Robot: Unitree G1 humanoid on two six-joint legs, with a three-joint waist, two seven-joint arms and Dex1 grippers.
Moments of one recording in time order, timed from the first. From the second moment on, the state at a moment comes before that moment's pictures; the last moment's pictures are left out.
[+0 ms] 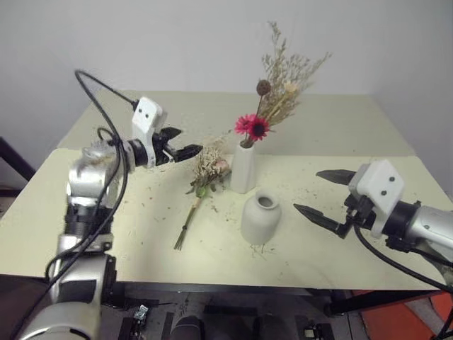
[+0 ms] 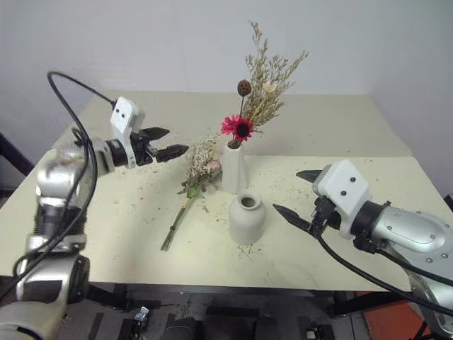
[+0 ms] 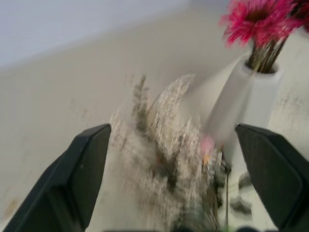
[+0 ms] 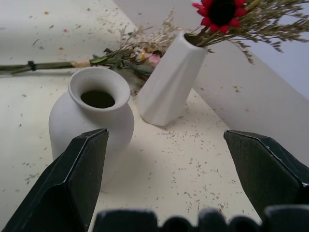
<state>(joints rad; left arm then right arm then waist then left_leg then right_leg) -1.04 0.59 -0.03 0.16 -0.23 1.09 -0.83 -0.12 -0.93 -0.32 -0.75 0.54 0.72 0.69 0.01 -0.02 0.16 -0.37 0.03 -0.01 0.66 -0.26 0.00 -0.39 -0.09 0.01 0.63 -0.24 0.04</state>
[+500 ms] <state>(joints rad) -1.15 0.66 -0.42 0.16 -0.43 1.61 -0.70 -0.24 -0.94 -0.21 -0.61 0.50 0.64 0.76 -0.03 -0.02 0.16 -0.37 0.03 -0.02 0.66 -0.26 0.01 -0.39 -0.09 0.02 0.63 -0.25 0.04</state>
